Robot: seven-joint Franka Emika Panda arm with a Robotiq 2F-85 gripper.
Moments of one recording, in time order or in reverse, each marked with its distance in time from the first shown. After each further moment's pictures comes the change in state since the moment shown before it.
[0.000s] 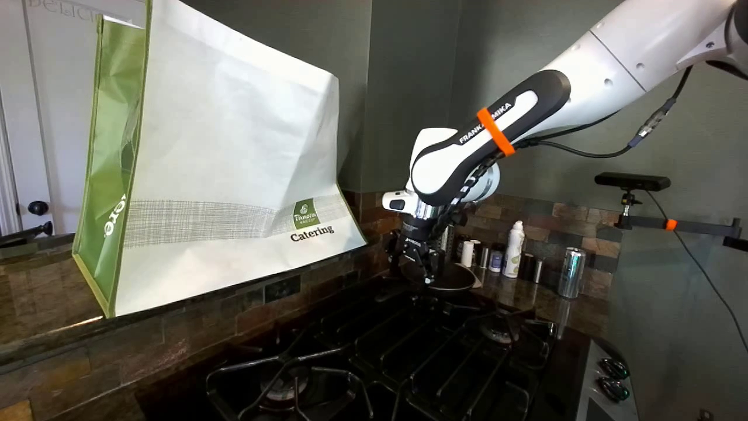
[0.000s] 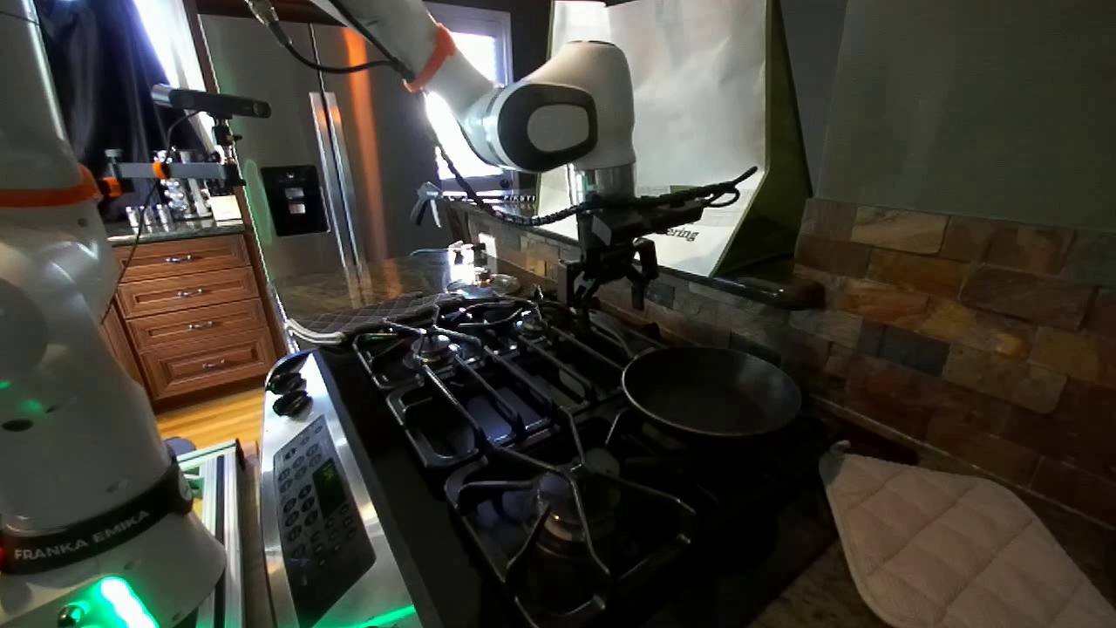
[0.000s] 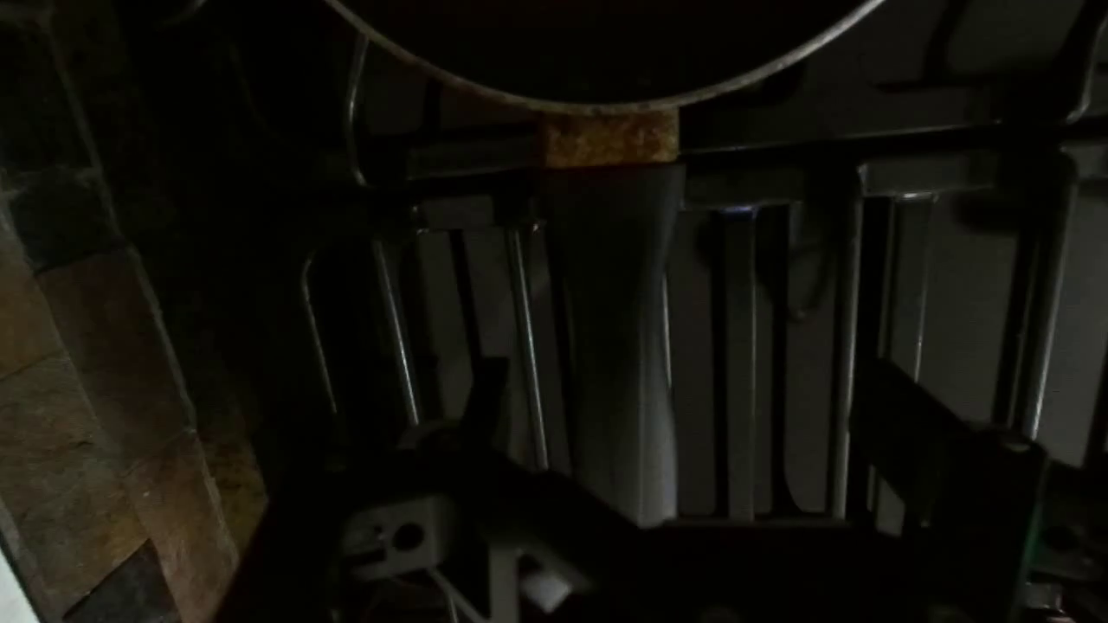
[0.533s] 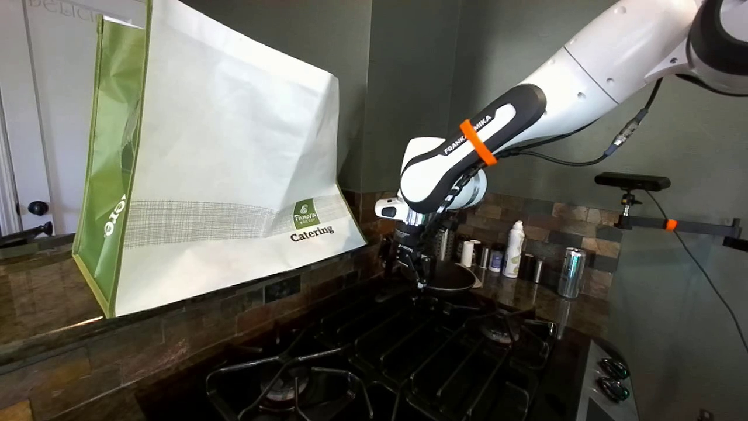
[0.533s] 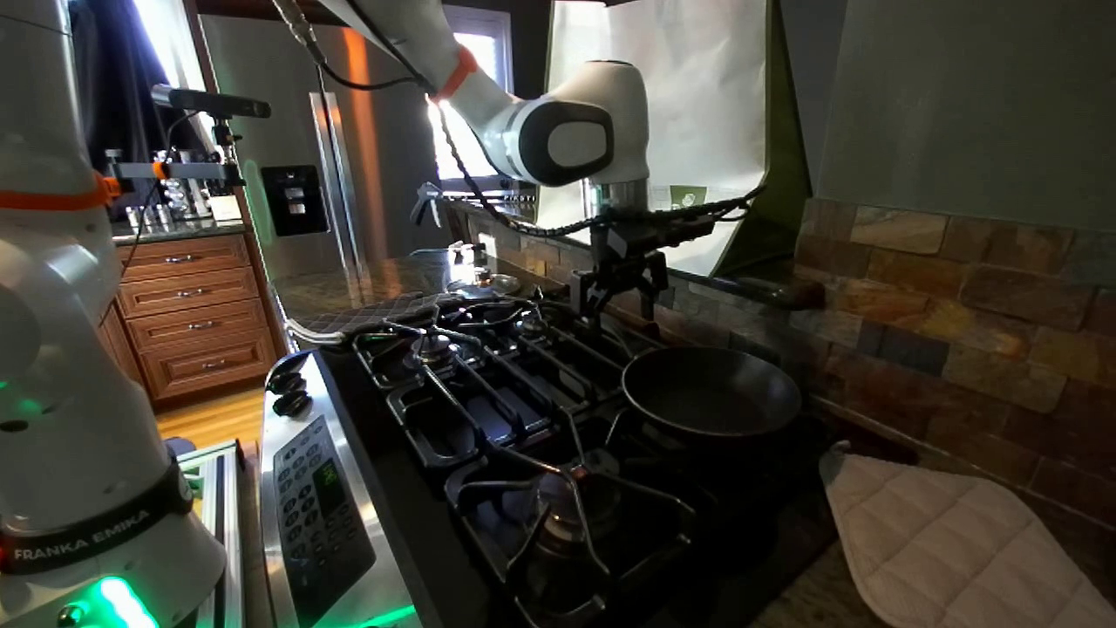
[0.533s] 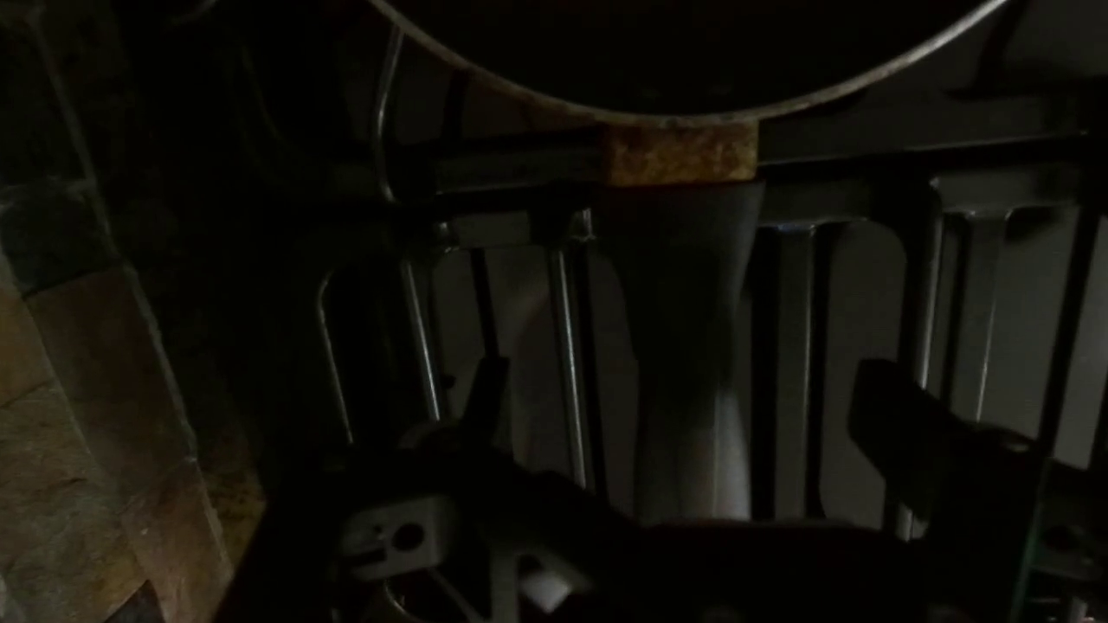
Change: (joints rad) arm -0.032 0.085 0.031 0.067 0.000 0.000 -0.002
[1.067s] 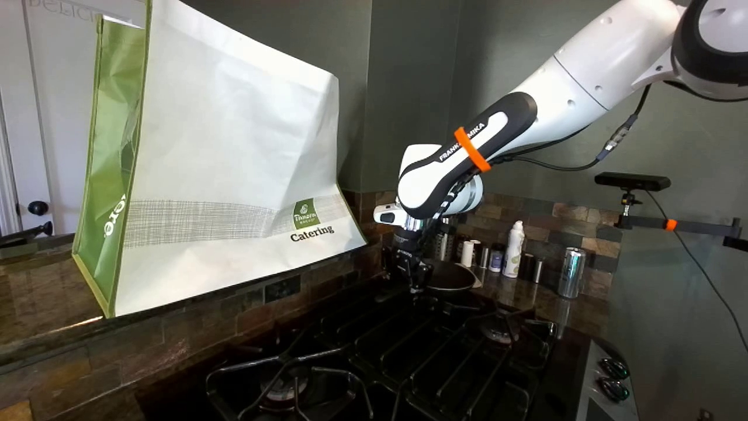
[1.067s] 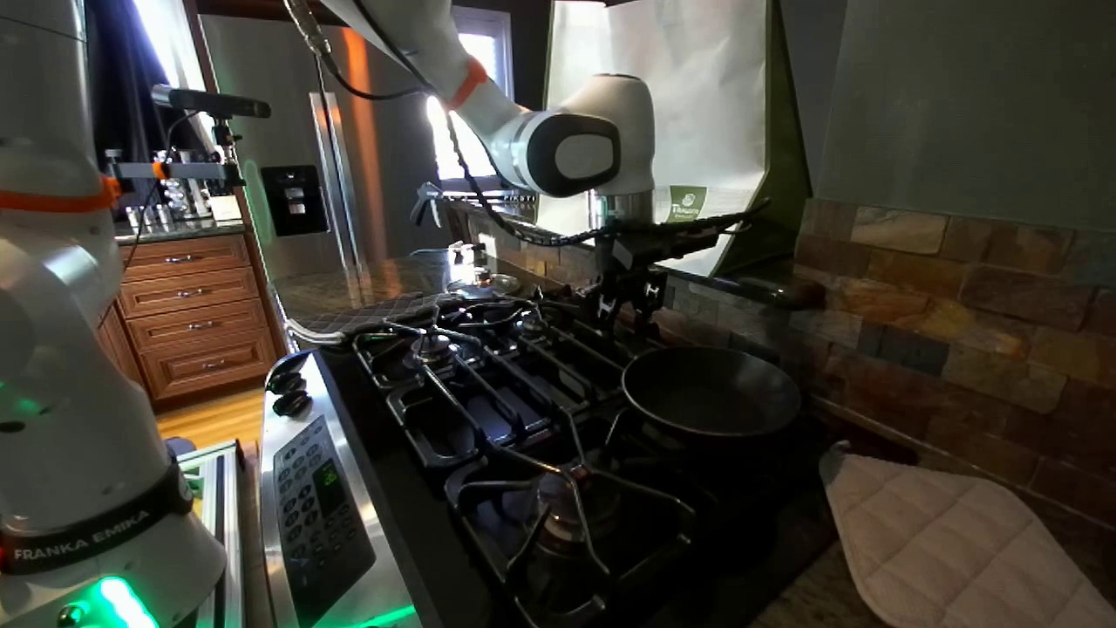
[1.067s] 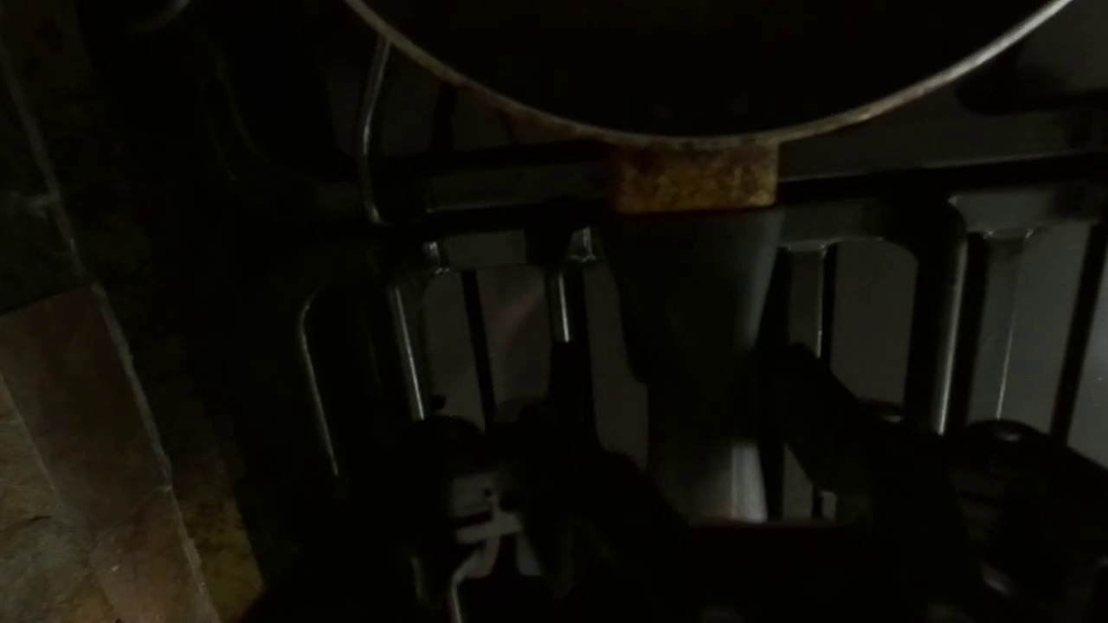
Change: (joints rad) arm -0.023 0.038 0.017 0.018 -0.001 -0.001 -0.008
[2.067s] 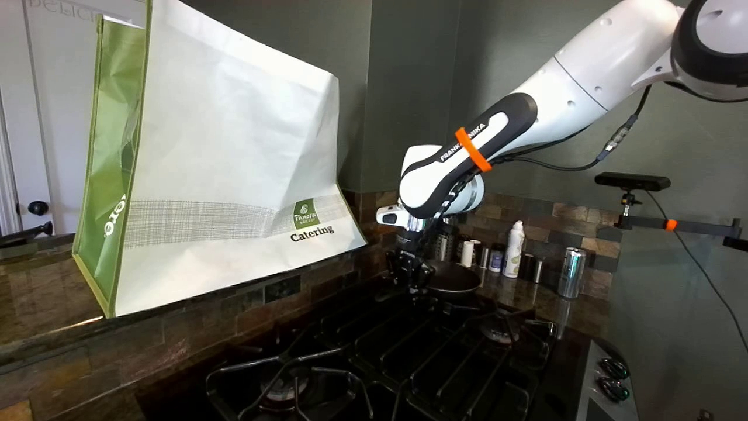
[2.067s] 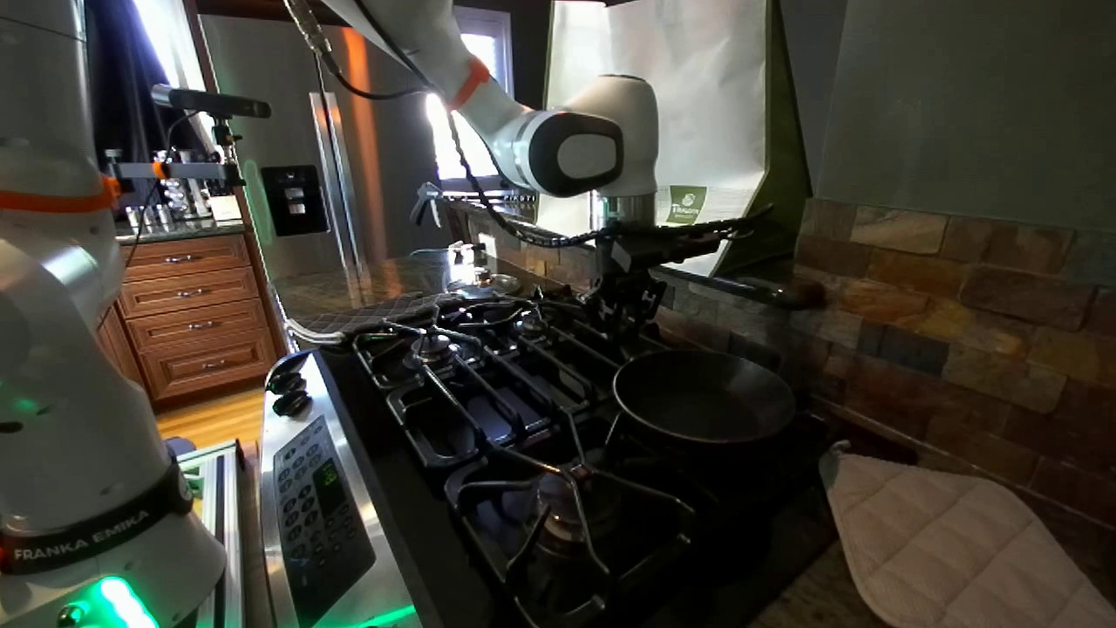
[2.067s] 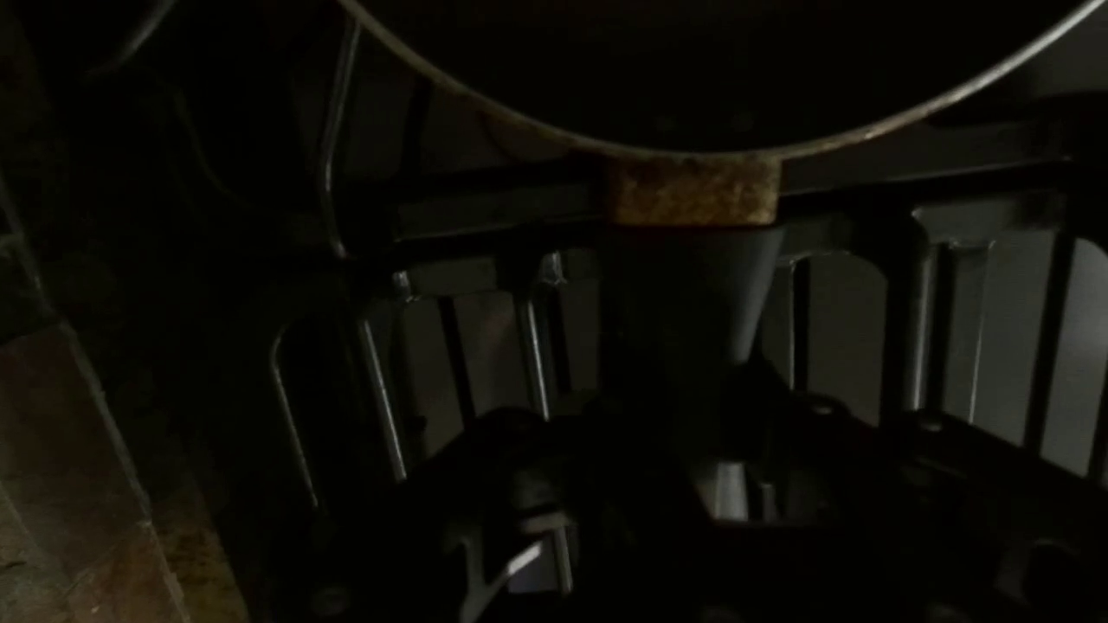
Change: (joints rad) arm -0.015 0.000 0.003 0.002 -0.003 -0.032 0.021
